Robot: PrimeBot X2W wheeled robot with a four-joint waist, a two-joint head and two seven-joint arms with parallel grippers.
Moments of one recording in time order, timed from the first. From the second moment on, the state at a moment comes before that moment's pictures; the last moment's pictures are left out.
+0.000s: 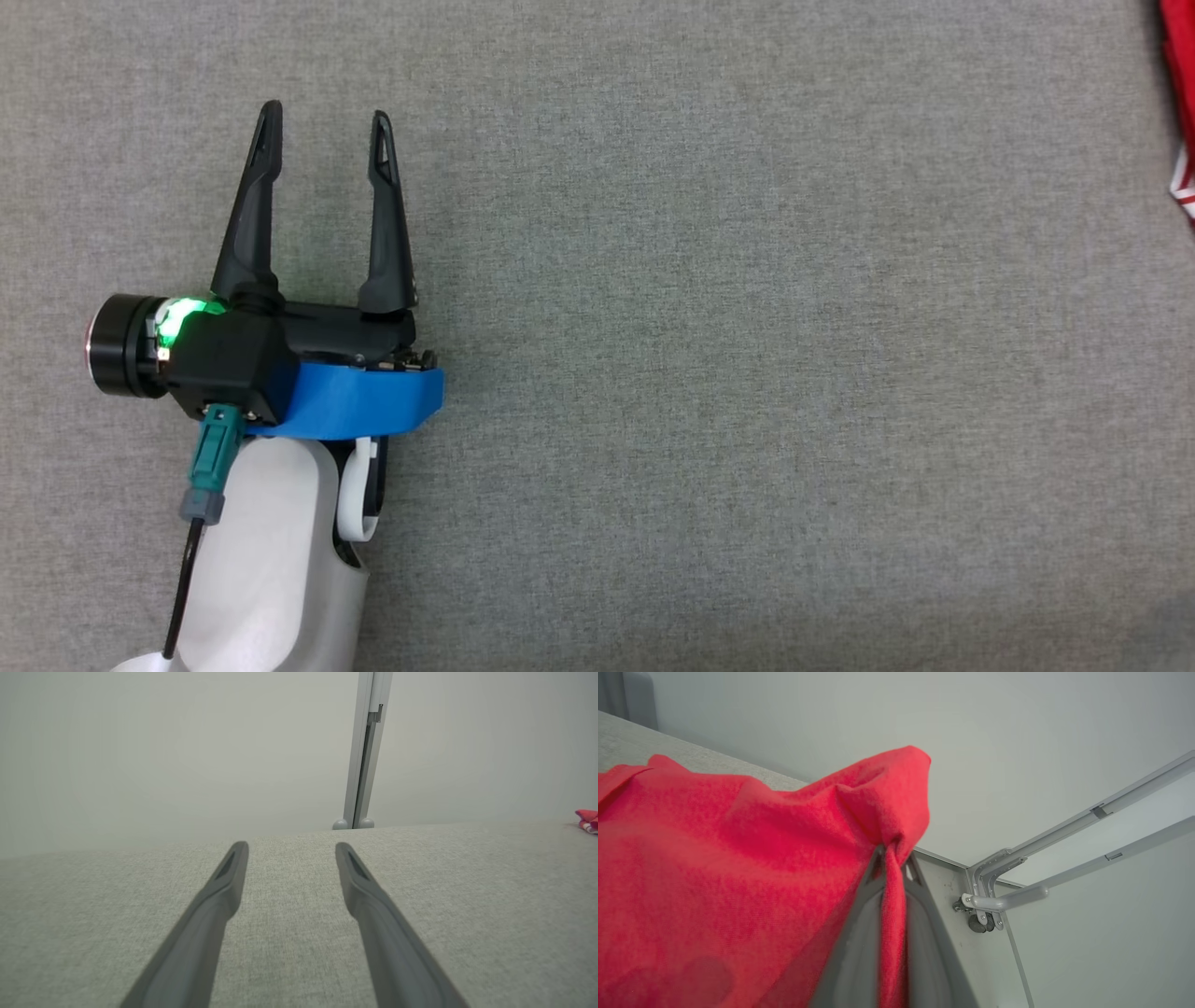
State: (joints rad) left arm -0.43 0.06 -0.16 0.08 -0.06 0.02 -0.26; right arm -0.83 -0.78 -0.07 0.63 0.14 0.13 -0.01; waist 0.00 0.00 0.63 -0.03
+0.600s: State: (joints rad) left arm -0.38 0.06 -0.15 0.13 -0.08 0.03 -0.26; right arm -0.91 -0.70 0.00 0.80 0.17 0.13 -0.21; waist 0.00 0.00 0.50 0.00
